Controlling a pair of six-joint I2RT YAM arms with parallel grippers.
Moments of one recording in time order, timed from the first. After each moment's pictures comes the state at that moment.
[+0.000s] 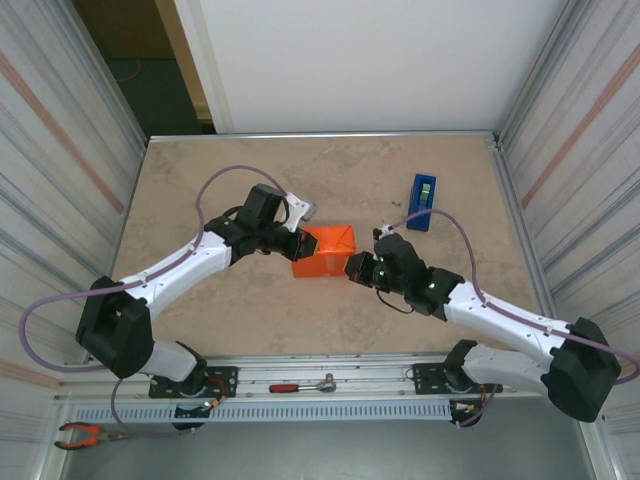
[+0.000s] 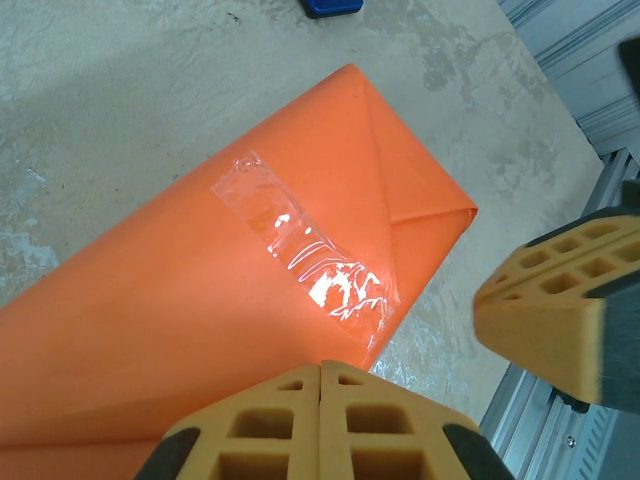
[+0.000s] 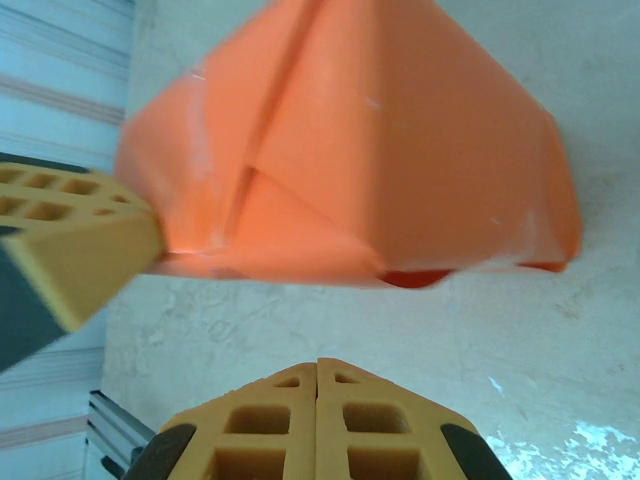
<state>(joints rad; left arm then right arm) -0.61 1.43 1.05 -0.43 0.49 -0.19 0.83 1.07 0.67 -0.19 -0.02 1.03</state>
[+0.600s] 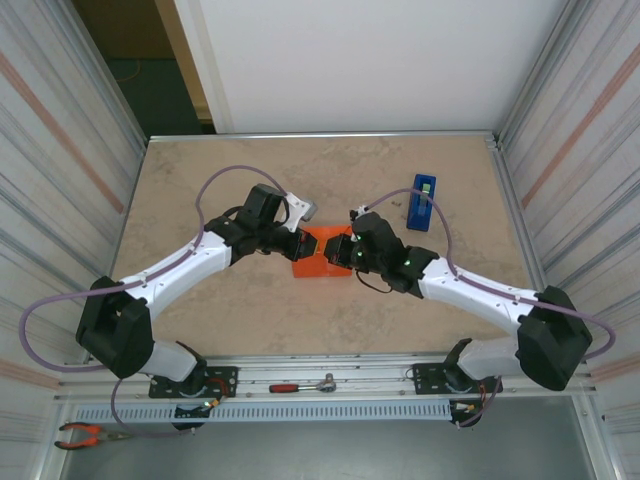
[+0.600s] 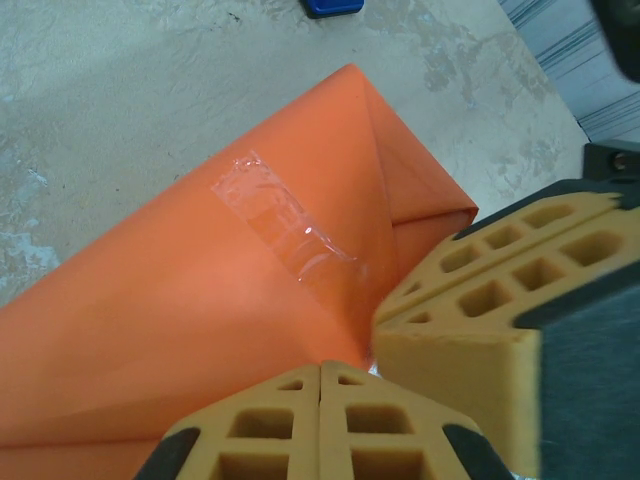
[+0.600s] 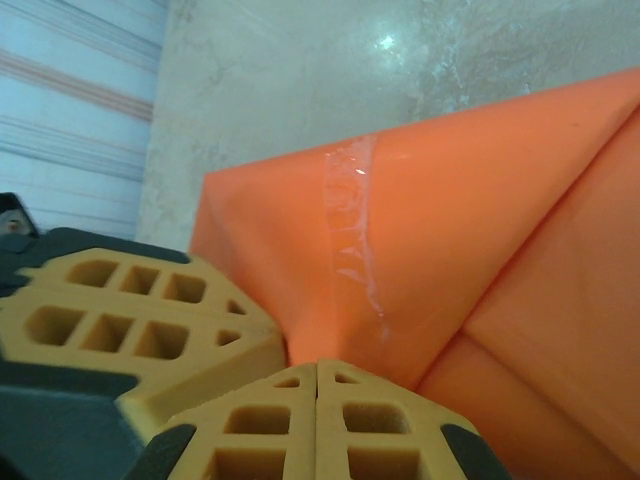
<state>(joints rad) -0.61 1.43 1.05 -0.43 0.49 -0.19 0.83 1.31 0.83 -0.12 -0.05 0.98</state>
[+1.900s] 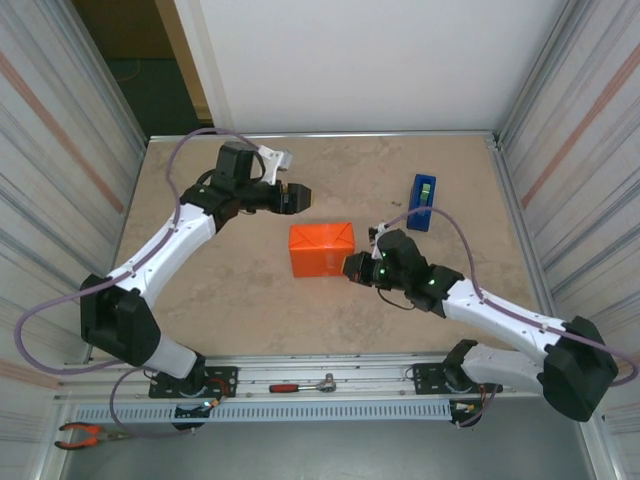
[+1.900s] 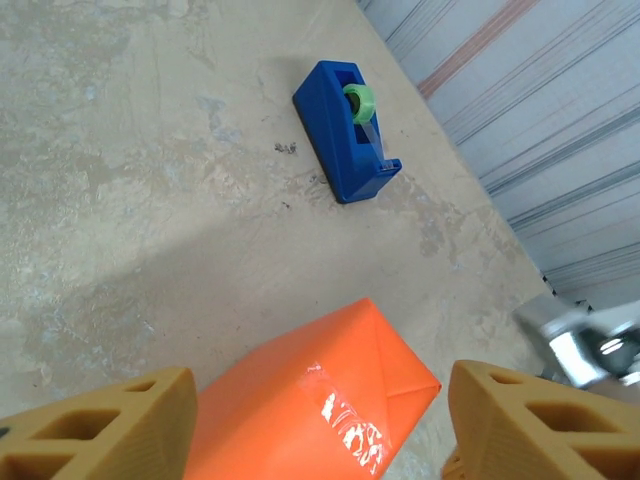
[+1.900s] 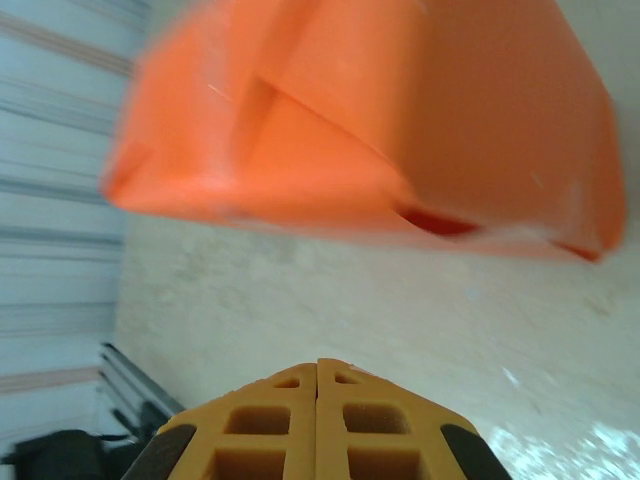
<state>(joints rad) -0.43 1.50 1.31 -0.46 0.54 -0.26 0.79 1.11 0.61 -0.12 -0.16 0.97</state>
